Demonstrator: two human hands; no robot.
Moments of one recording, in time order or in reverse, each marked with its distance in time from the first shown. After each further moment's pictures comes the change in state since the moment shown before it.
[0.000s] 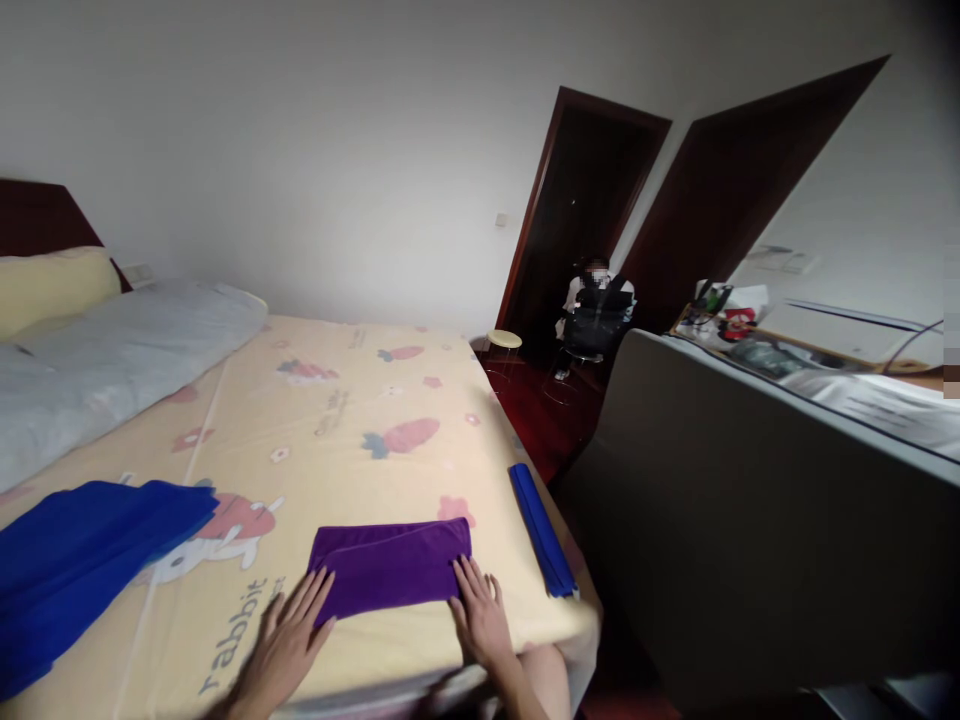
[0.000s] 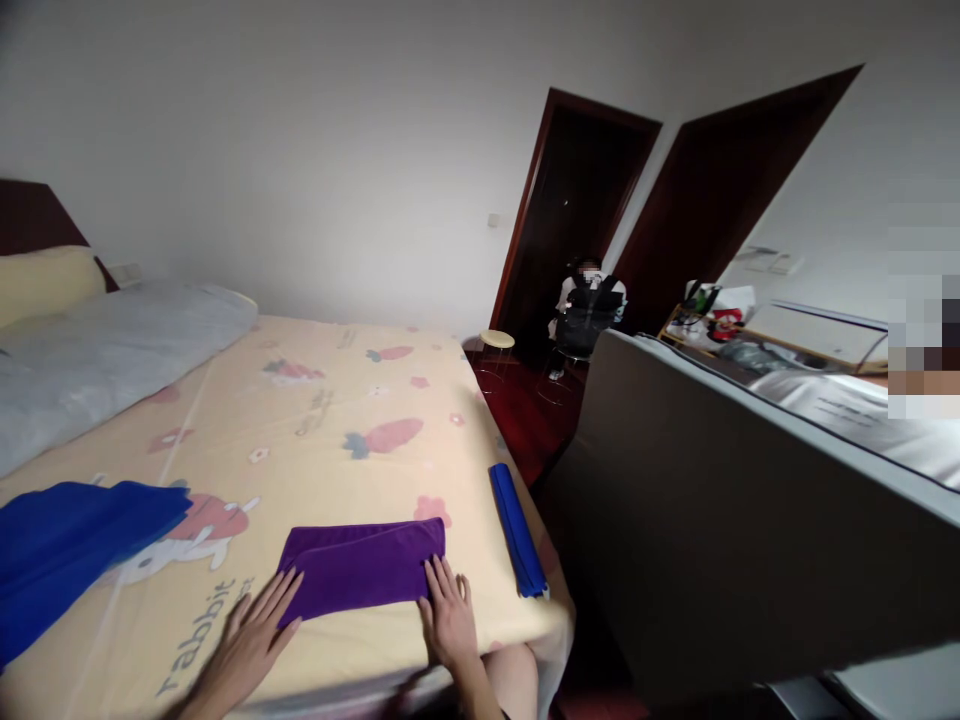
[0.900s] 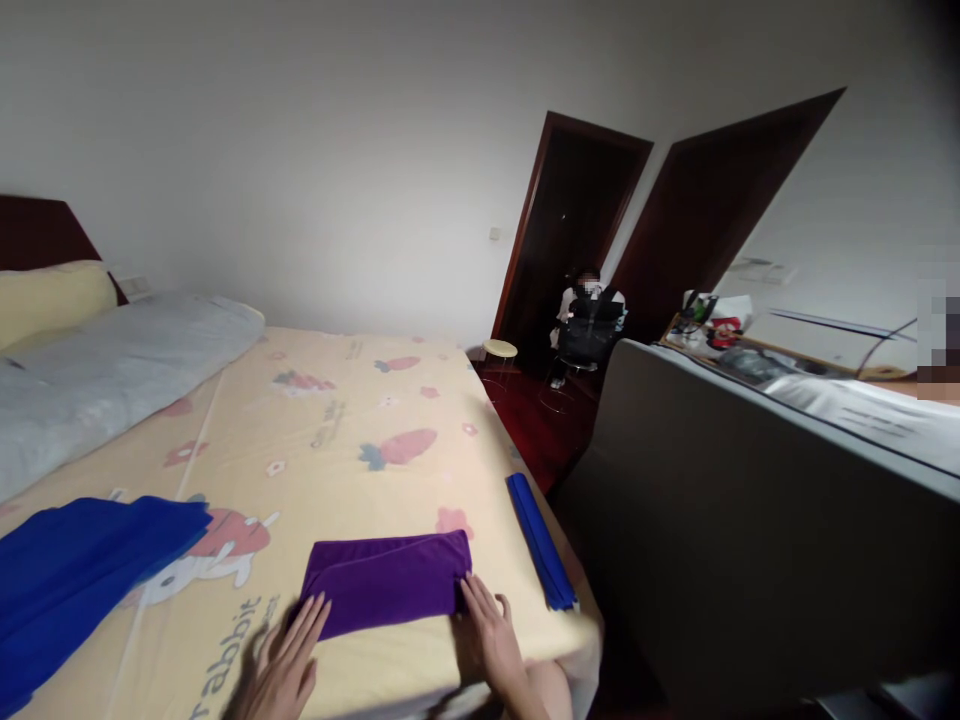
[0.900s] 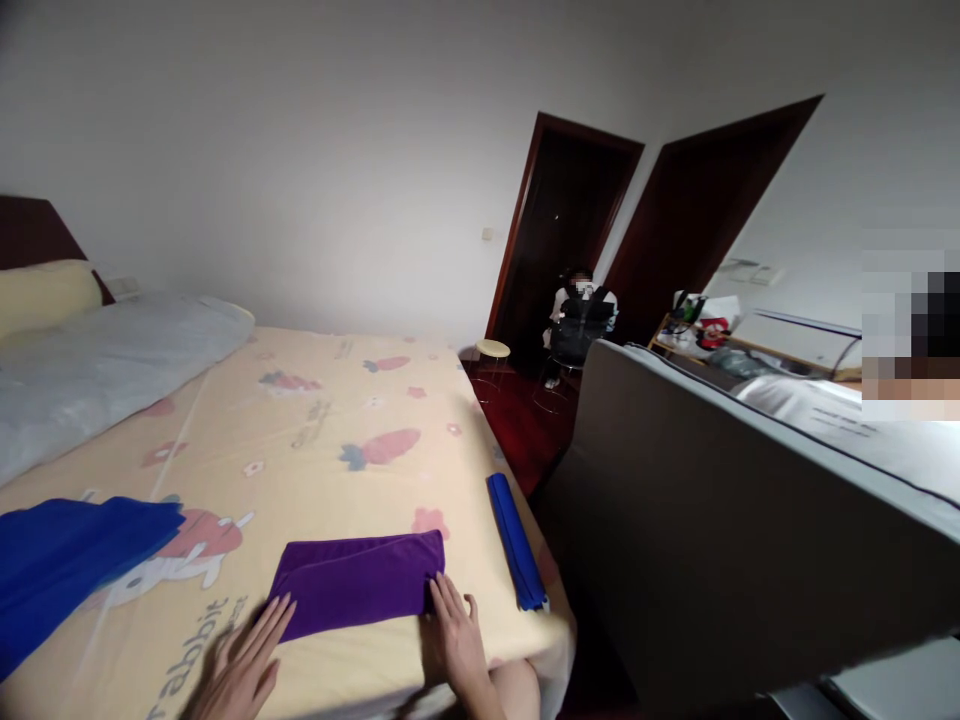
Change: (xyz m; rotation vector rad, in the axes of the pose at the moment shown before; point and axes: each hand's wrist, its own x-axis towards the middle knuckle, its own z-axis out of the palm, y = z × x) left_hand -0.020 0.001 0.005 0.039 0.166 0.073; right_hand -0.012 0.023 0.005 -0.051 -0.060 -0.001
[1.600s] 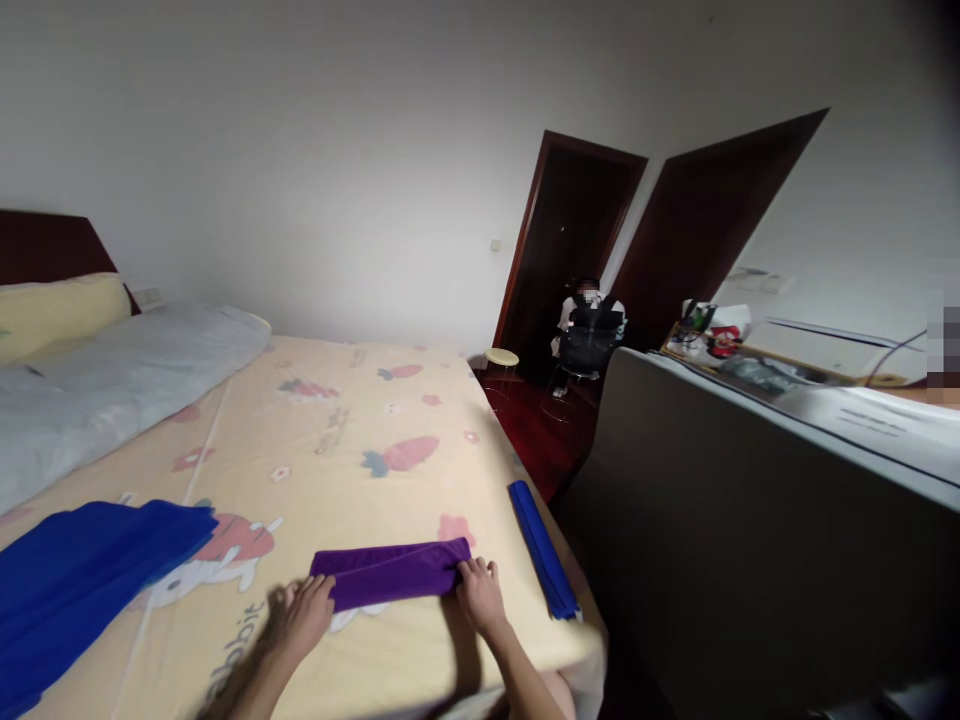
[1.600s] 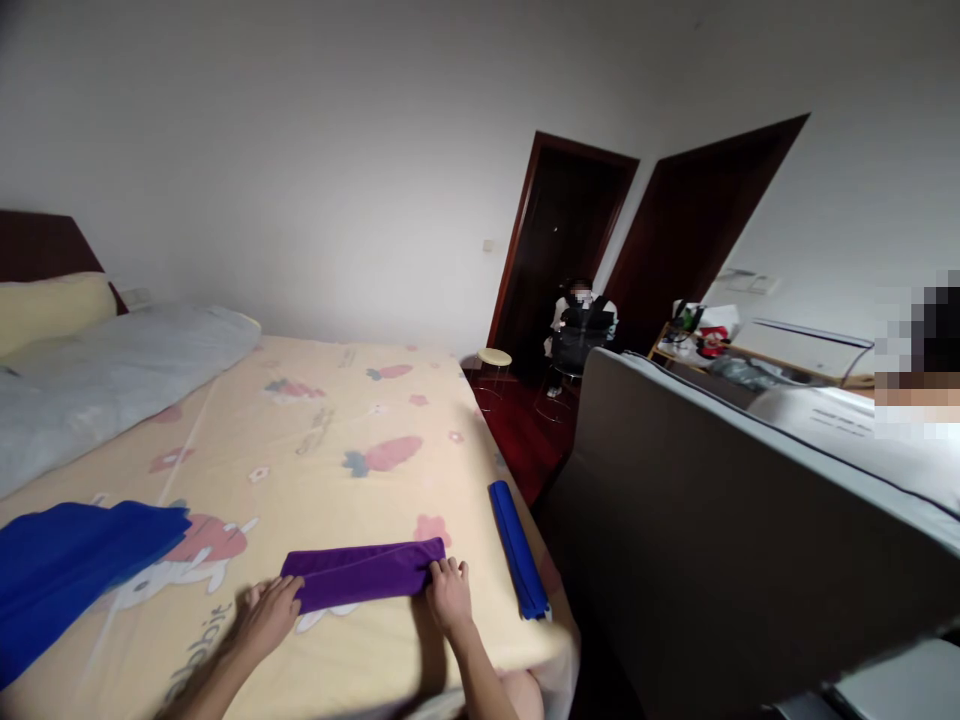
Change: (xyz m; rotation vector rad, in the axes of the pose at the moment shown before) left_hand 0.090 0.001 -0.020 -0.022 -0.255 -0.175; right_hand 0.075 -0.020 -0.035 -0.005 0.043 0.129
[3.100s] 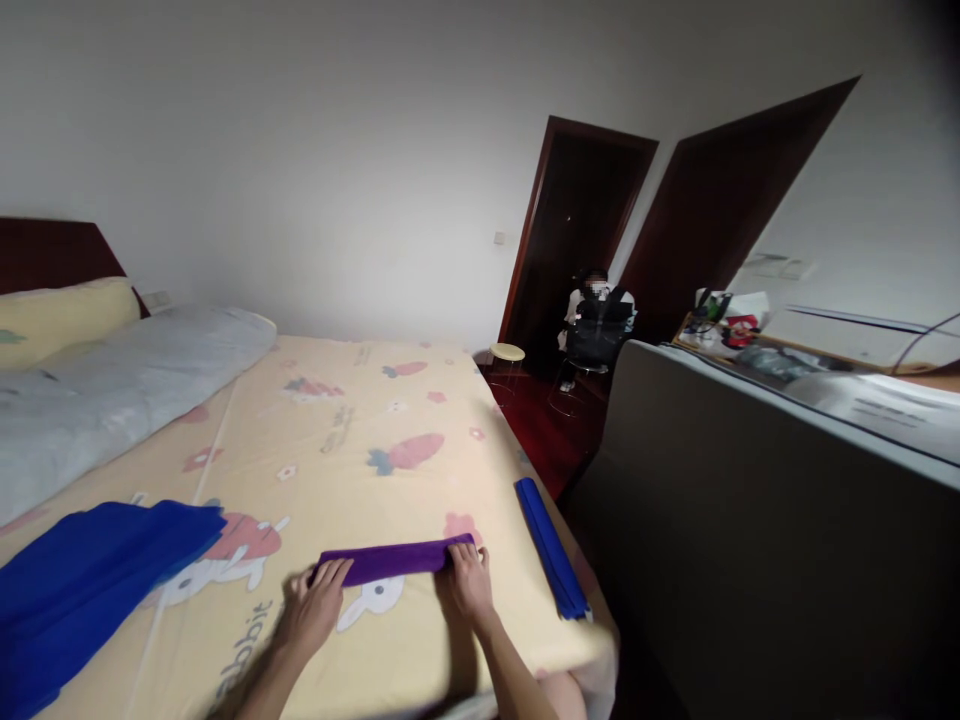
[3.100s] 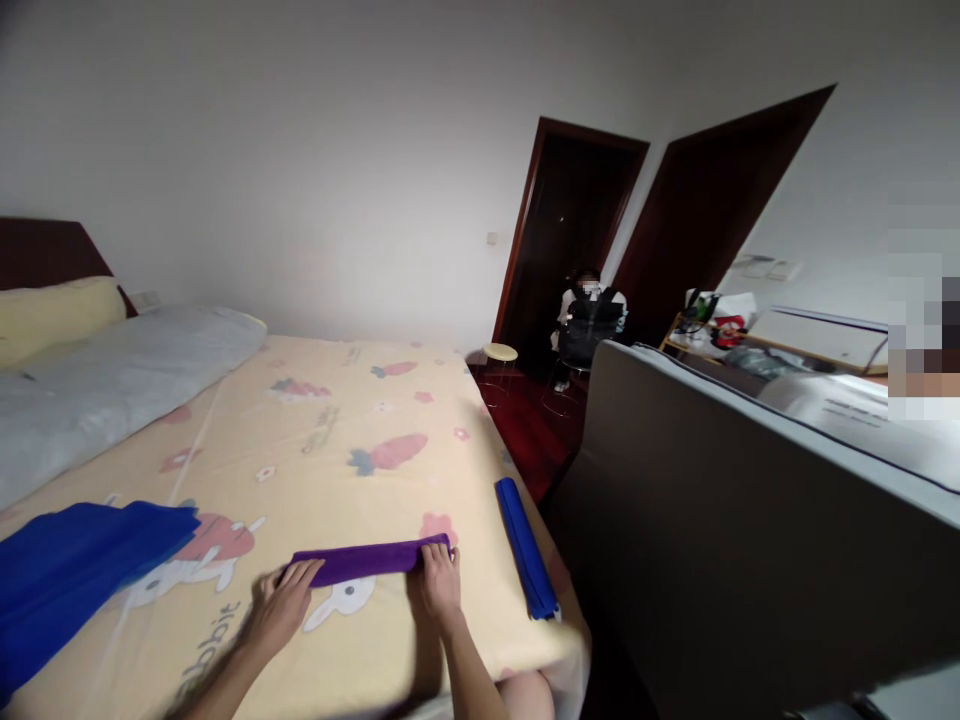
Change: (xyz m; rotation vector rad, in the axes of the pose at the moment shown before) left_hand 0.002 0.008 -0.011 -0.004 0.033 0.071; right_hand 0.018 -0.030 0.011 0.063 0.037 -0.020
